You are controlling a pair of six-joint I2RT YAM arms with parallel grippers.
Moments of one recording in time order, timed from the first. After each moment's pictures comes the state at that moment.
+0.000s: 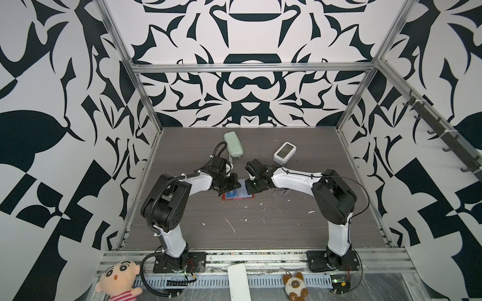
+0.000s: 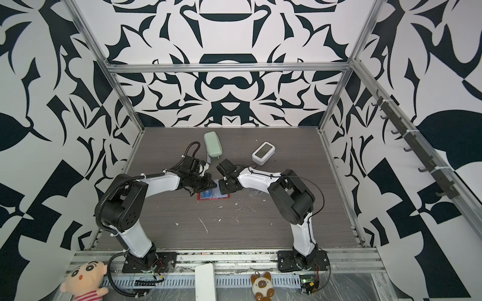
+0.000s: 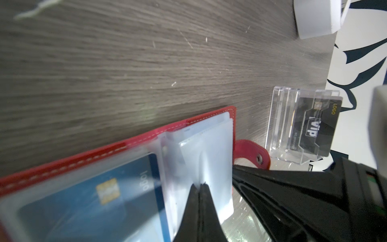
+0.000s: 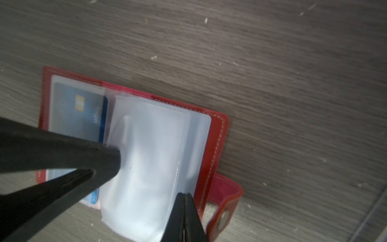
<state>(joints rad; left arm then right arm) -0.45 1.75 0.90 -0.14 0.52 -0.65 0.78 1.95 1.30 -0.49 -0.05 0.52</state>
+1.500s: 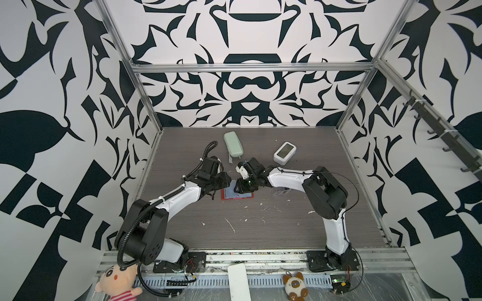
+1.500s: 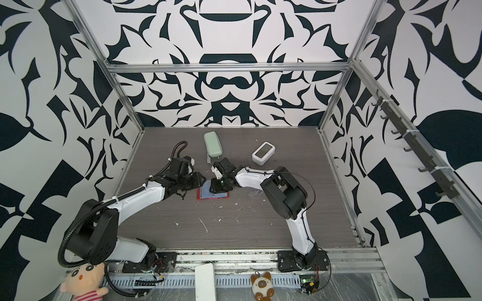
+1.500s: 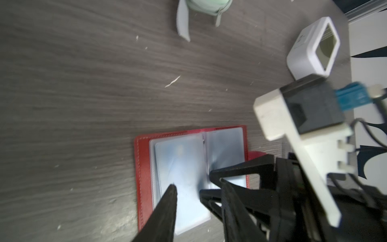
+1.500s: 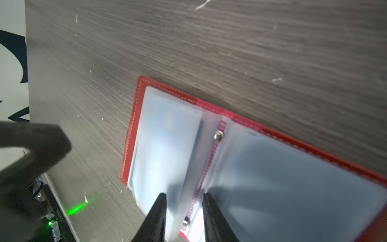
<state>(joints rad) -0.45 1.44 0.77 -0.20 0.19 -0.61 0.77 2.05 1.33 -0.28 -0.38 0.54</state>
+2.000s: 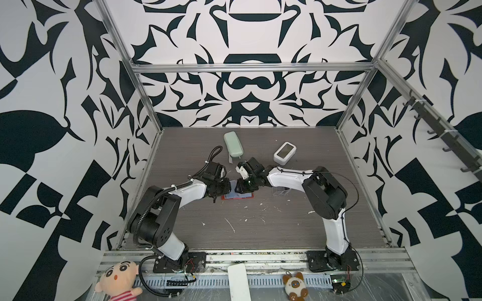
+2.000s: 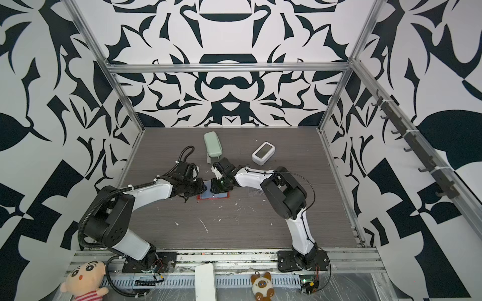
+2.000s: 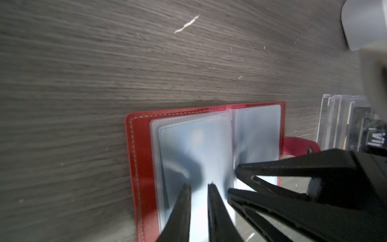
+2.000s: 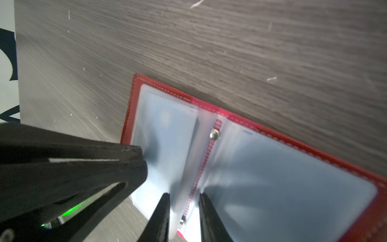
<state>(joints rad) -0.45 1.59 0.77 -0.19 0.25 -0.60 0.77 2.05 1.34 -0.31 -0.36 0.53</state>
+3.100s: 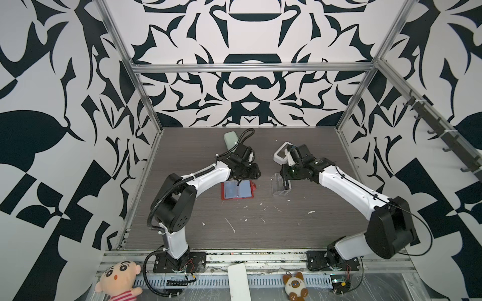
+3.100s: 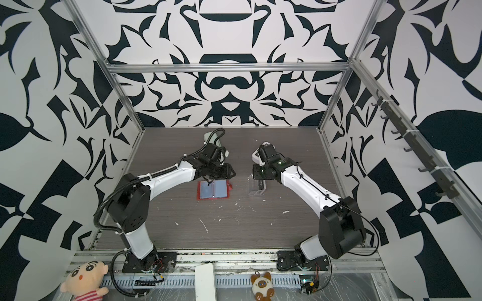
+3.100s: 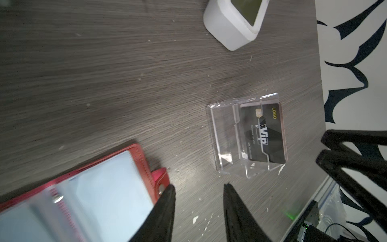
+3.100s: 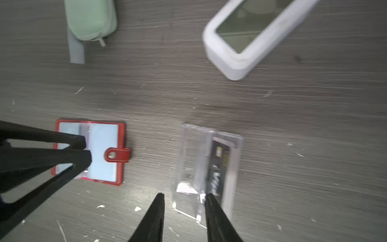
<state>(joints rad) -0.70 1.84 1.33 -0.41 0.31 -0.57 0.42 1.44 1.10 -0.65 -0.04 0.39</state>
